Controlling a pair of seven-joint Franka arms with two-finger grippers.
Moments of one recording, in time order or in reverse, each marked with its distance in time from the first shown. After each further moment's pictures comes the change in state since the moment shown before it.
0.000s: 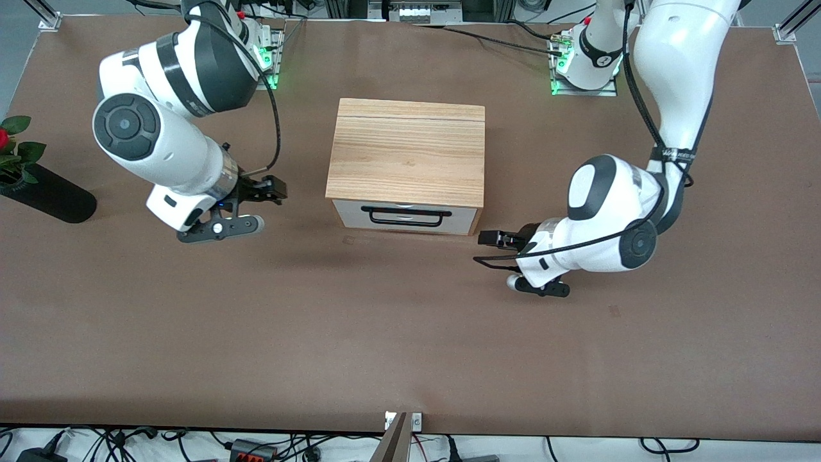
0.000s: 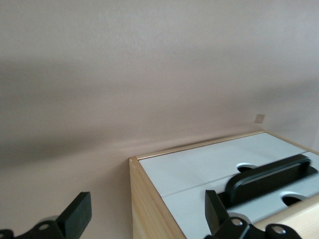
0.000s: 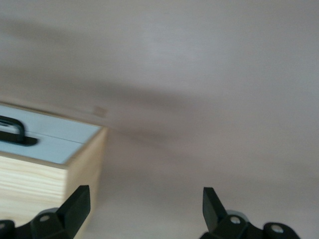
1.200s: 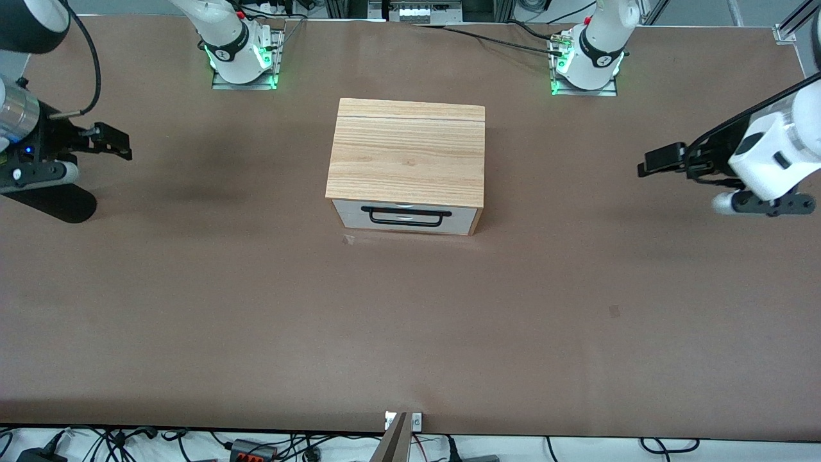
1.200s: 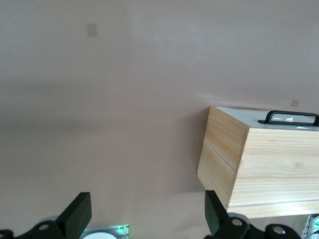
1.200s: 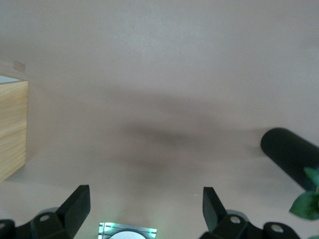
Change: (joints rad) left arm 0.274 -0.396 0.010 0.072 0.200 -0.511 -0.053; right arm -0.471 -0.323 0.141 -0.237 -0.059 -0.100 -0.300
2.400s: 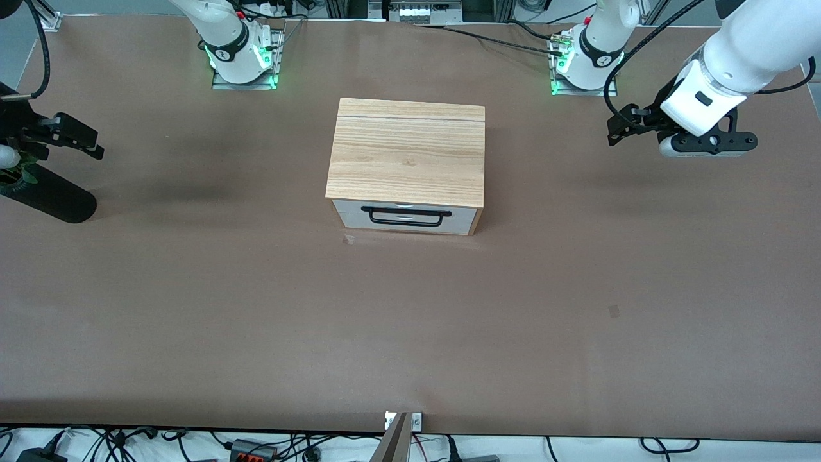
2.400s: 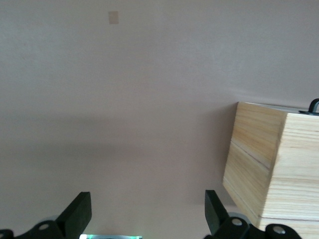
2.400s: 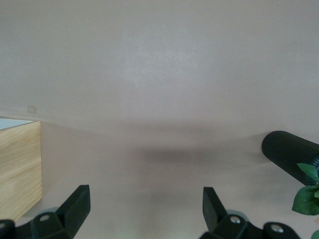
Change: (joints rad) left arm -0.008 -0.356 -0.095 -0.540 0.094 0.299 -0.061; right arm 0.017 -0.019 -0.089 0.028 0.055 0.066 0.050
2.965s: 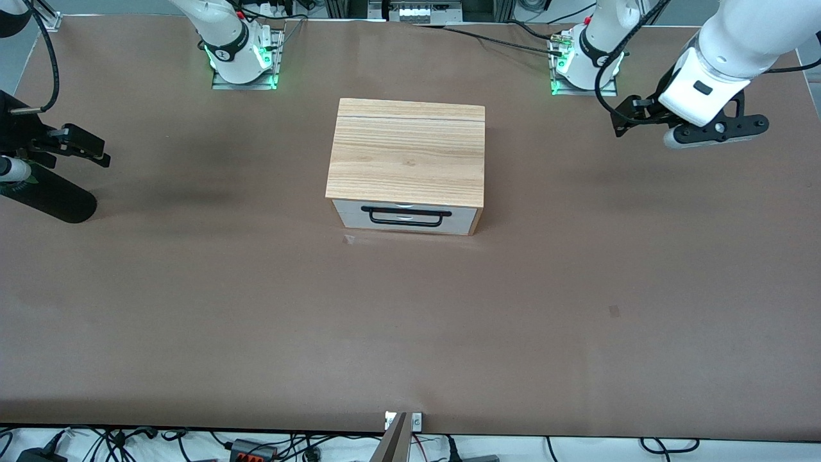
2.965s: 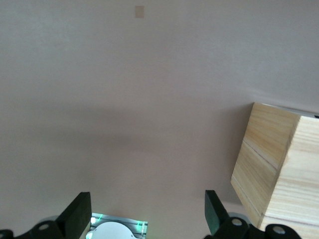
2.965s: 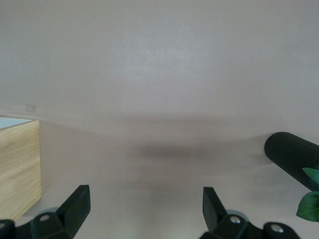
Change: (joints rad) left arm -0.104 0.033 0.065 0.111 0.082 -0.127 -0.155; right arm 0.004 0.031 0.008 0.018 0.000 -0.003 0.000
